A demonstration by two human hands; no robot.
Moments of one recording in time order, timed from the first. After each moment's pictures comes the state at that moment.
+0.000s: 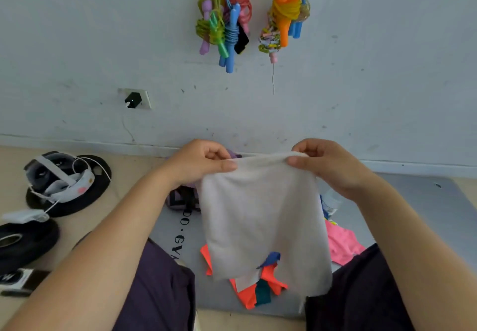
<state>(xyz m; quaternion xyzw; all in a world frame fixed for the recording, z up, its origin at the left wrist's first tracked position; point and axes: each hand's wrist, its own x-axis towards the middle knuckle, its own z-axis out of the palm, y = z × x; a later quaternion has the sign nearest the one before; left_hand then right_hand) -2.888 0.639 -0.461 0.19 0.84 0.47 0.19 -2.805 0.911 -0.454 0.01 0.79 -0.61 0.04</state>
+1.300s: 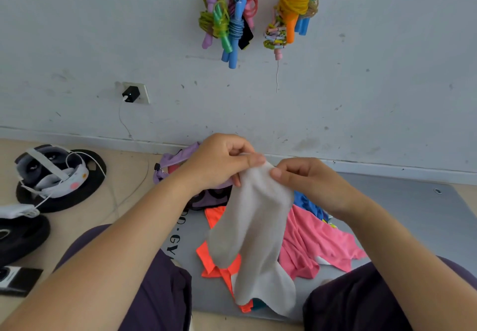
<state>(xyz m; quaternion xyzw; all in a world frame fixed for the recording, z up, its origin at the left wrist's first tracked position) -2.872 0.672 -0.463 0.23 0.79 0.55 0.15 -2.793 0.871 -0.461 -0.06 0.80 -0.59 0.08</state>
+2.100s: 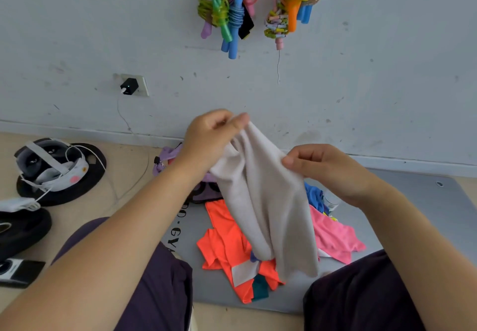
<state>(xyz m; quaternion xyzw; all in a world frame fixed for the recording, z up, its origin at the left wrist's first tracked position) -2.880 0.673 -0.463 0.14 0.77 0.62 -0.02 -2.798 0.892 -0.460 -0.06 0.79 -0.60 0.11</state>
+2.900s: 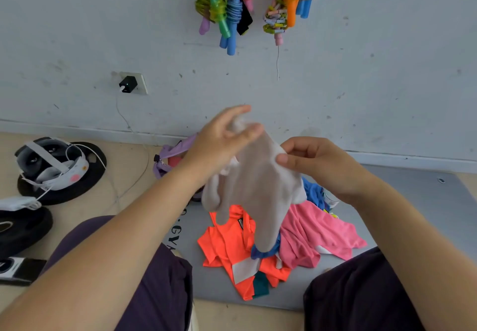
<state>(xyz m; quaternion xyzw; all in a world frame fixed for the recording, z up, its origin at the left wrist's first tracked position) -2.875 0.681 -0.472 0.15 0.78 0.60 0.07 -2.800 0.887 -0.465 -0.06 0.78 -0.62 0.08</state>
